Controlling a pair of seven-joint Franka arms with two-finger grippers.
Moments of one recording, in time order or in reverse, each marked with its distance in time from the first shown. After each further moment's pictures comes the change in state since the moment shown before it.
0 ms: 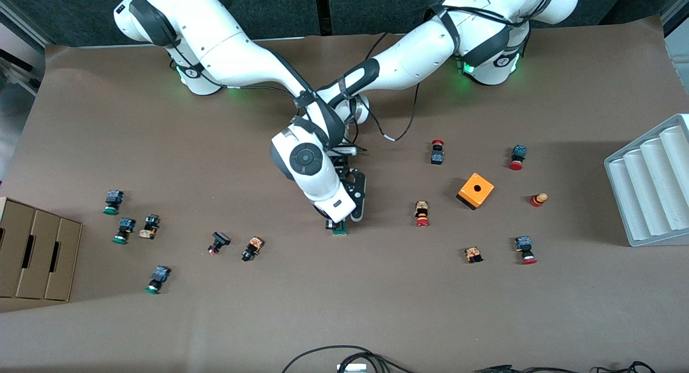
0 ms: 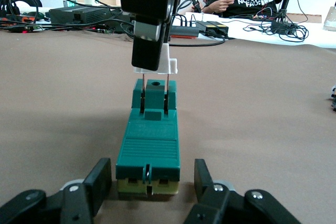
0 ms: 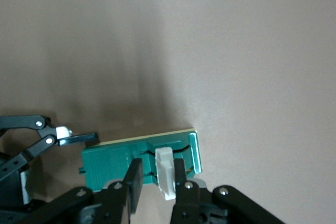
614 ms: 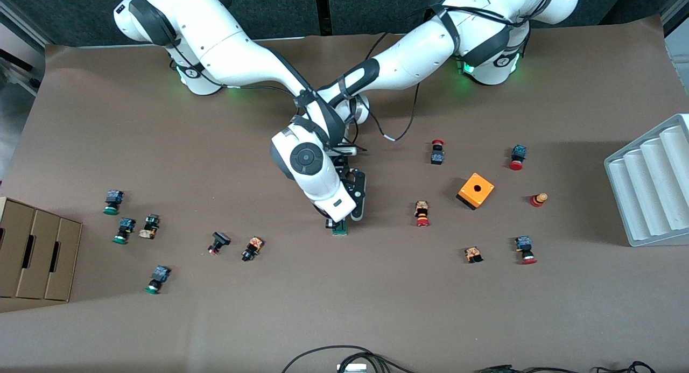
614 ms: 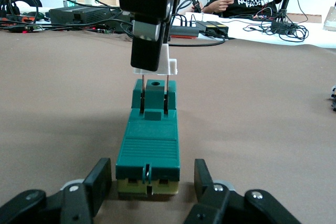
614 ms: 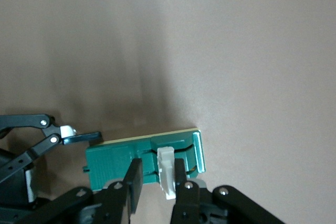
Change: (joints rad) left arm 0.000 0.000 0.000 0.000 0.000 0.000 0.000; right arm 0.000 -0.003 0.004 -0.001 0.000 -0.009 0.000
